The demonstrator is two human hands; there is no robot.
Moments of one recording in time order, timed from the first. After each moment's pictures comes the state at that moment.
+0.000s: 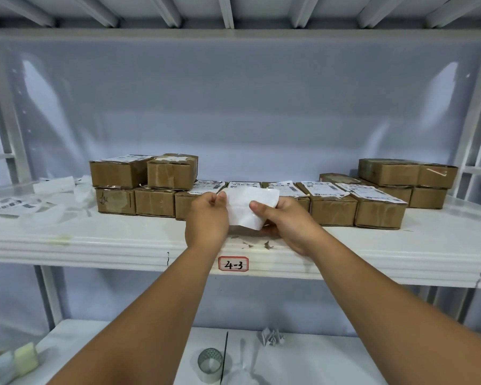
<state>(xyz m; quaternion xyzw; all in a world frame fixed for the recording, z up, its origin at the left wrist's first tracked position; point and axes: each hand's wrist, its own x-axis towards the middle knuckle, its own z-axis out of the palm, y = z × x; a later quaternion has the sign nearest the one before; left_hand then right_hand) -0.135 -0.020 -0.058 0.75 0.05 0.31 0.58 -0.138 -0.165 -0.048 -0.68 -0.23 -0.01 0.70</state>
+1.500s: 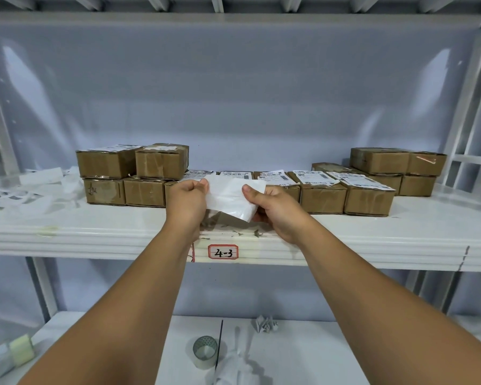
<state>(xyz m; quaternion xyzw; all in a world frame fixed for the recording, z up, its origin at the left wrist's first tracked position) -0.142 -0.011 -0.048 0.66 0.03 0.25 0.71 -0.146 -0.163 -0.045 -0.70 -0.19 0.00 0.69</state>
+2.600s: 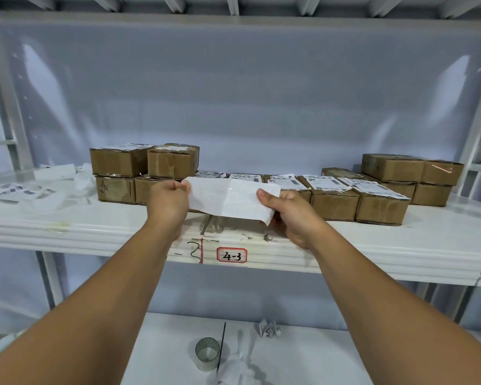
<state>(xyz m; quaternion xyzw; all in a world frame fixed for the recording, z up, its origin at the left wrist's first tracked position) -0.144 0.030 -0.044 0.69 0.12 0.29 0.65 -0.141 -0.167 -0.045 -0.66 -0.17 0.03 0.73</state>
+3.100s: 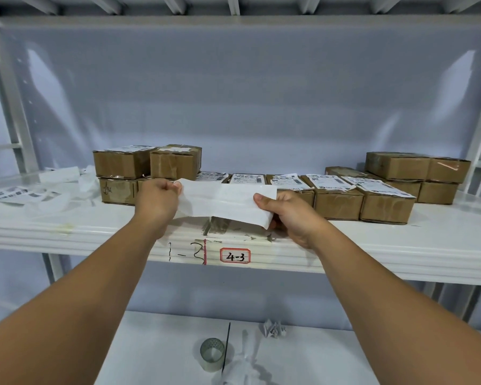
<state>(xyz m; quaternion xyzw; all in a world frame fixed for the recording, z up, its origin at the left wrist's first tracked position) -0.139 0.059 -0.044 0.75 0.11 0.32 0.56 -0.146 -0.166 -0.043 -0.74 -0.18 0.03 0.65</state>
